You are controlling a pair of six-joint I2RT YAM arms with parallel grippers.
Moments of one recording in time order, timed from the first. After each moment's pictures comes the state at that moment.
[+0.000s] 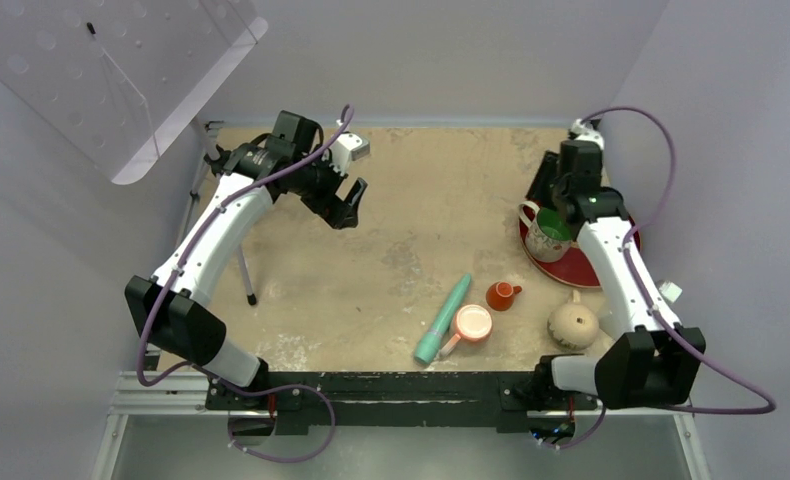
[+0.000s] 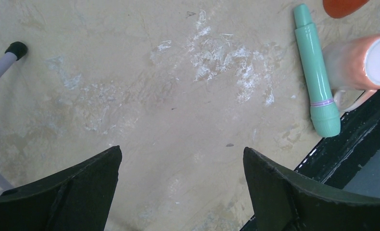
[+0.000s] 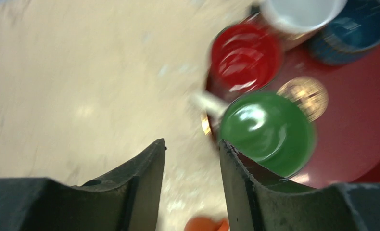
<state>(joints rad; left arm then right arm) -0.38 1.54 1.61 -1.02 0.37 0.27 0.07 1.28 1.16 -0.54 0.20 0.36</state>
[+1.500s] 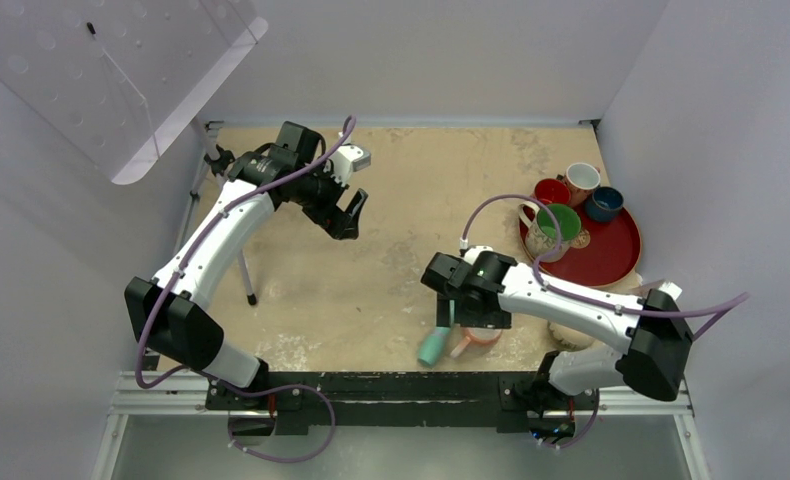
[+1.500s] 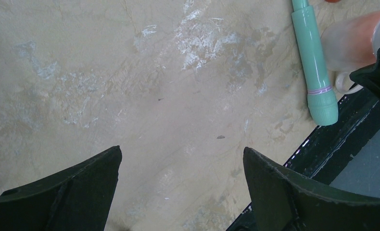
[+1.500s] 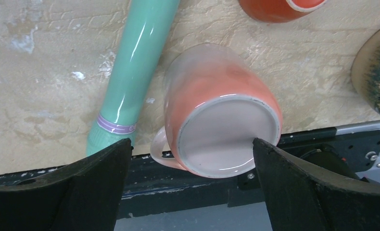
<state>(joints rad) -0.39 1.51 1.52 -1.01 0.39 0.26 1.00 1.33 0.98 -1.15 0.33 1.09</state>
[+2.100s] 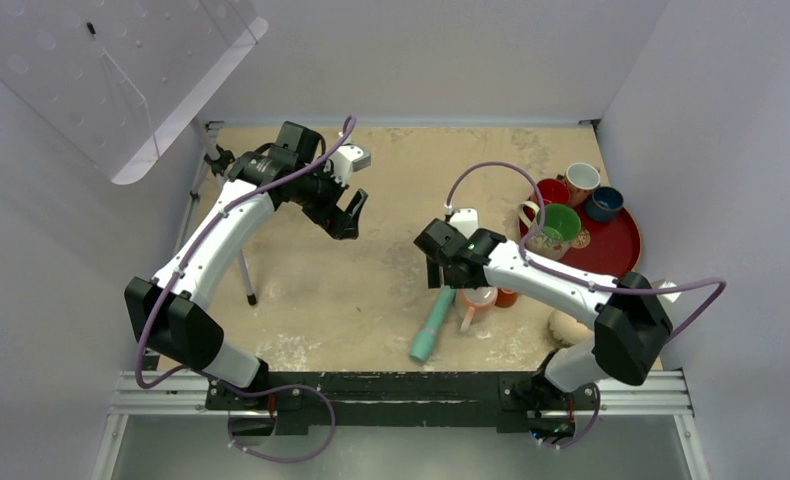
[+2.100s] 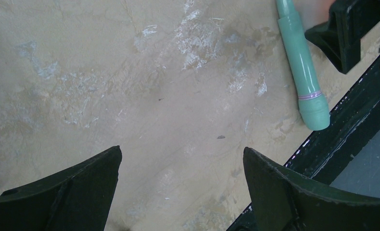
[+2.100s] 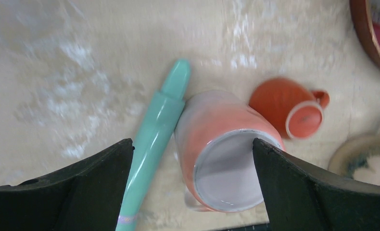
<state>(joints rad) -0.39 1.51 1.52 -1.01 0.39 0.27 0.85 1.47 1.06 -0.86 0.51 0.78</state>
